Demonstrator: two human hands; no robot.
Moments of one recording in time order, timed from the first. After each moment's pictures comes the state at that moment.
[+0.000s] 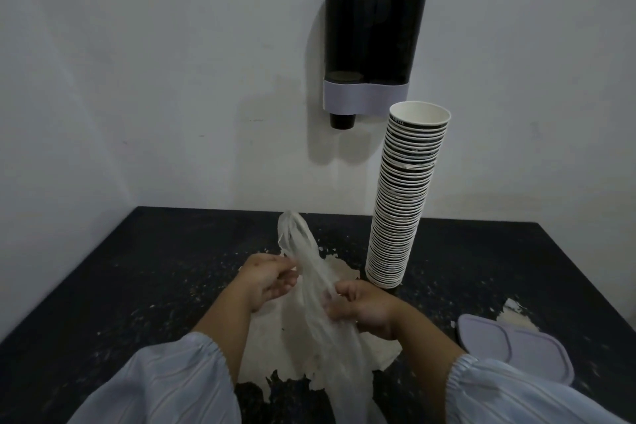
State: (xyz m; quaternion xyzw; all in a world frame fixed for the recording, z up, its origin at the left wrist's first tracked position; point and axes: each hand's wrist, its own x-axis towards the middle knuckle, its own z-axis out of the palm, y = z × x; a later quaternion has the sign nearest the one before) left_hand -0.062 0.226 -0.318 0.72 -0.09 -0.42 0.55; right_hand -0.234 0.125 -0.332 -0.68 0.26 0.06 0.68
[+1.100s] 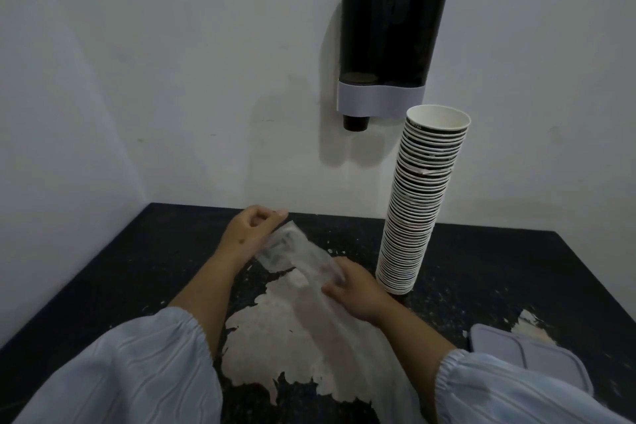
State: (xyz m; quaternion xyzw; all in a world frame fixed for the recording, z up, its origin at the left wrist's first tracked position) left_hand -0.015 0.238 -0.280 0.79 -0.30 -0.19 0.51; right_hand -0.199 0.128 -0.326 -0.84 0.26 -0.06 0.48
